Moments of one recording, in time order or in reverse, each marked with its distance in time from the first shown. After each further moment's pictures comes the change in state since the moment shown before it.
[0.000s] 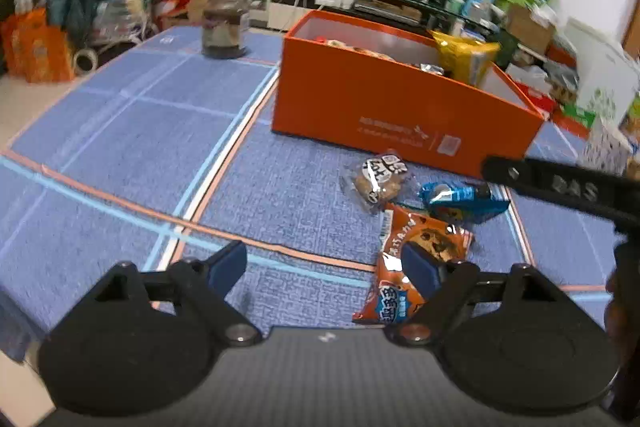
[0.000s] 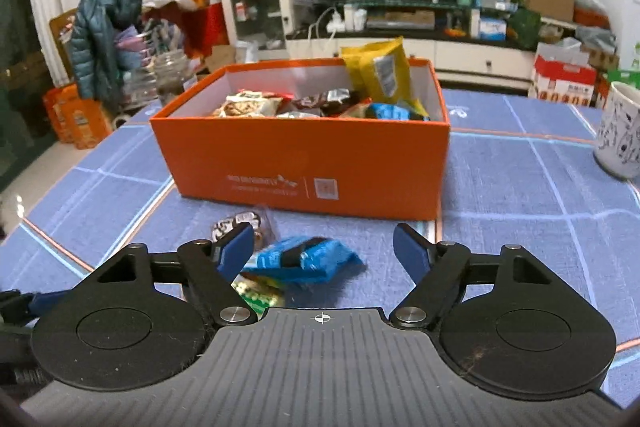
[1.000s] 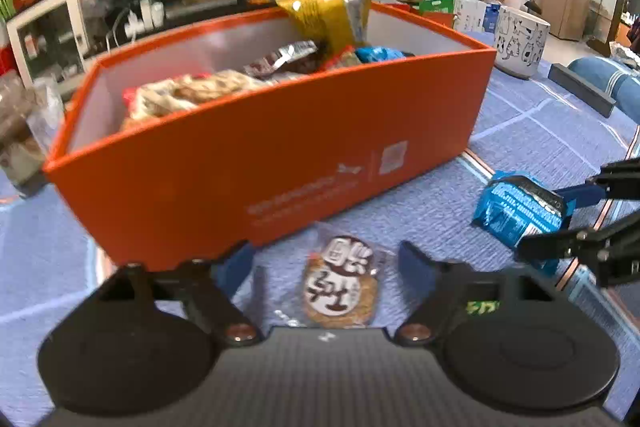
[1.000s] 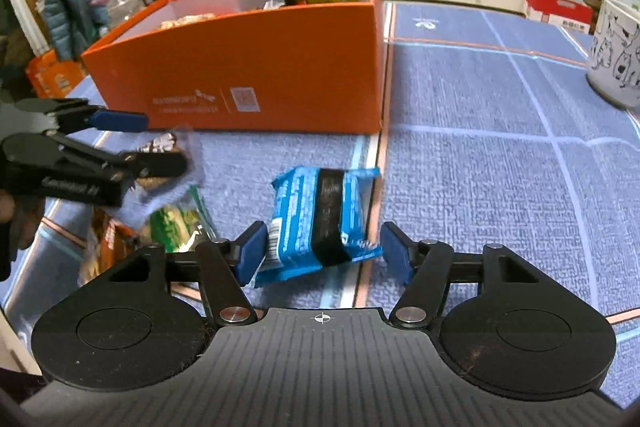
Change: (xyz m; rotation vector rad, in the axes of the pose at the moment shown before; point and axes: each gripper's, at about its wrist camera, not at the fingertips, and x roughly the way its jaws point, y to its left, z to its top) left arm 0.127 -0.026 0.075 0.521 0.088 -0.360; right arm 0.036 -0.062 -0.029 0.051 0.213 0.000
